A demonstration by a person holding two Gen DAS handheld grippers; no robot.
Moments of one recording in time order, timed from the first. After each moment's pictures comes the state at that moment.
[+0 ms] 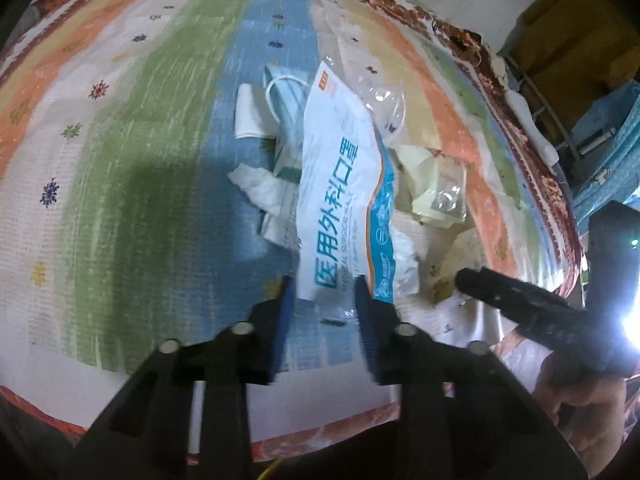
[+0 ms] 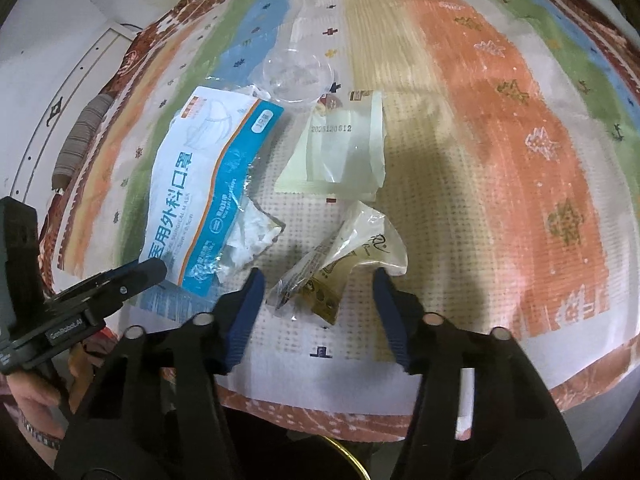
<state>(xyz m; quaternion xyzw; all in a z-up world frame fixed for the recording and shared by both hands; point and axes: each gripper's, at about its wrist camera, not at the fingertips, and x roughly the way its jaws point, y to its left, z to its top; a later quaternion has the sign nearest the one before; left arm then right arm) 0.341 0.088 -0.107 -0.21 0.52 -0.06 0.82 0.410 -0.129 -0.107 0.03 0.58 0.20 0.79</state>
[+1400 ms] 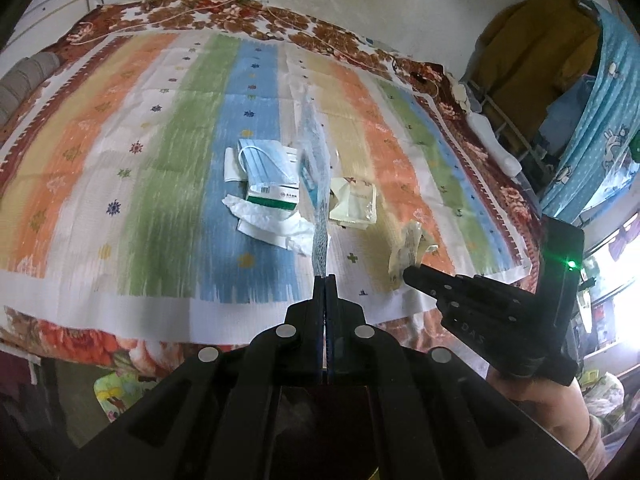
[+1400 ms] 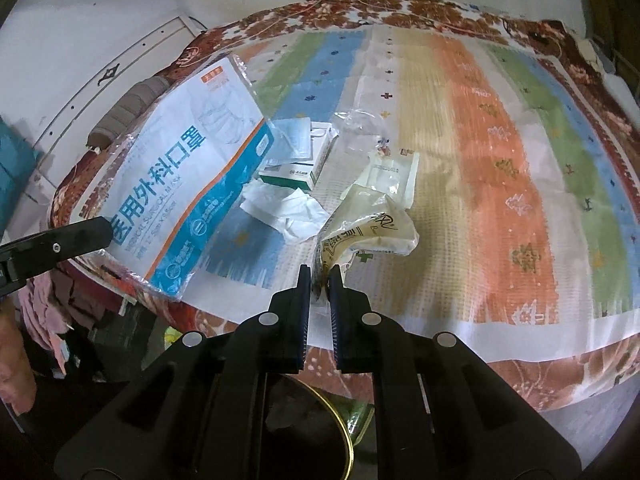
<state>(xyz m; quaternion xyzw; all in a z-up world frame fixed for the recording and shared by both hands) 0.245 0.060 0.007 -0.19 0.46 -0.06 0.87 0.328 -0.133 -0.031 -0.05 0.48 0.27 0.83</state>
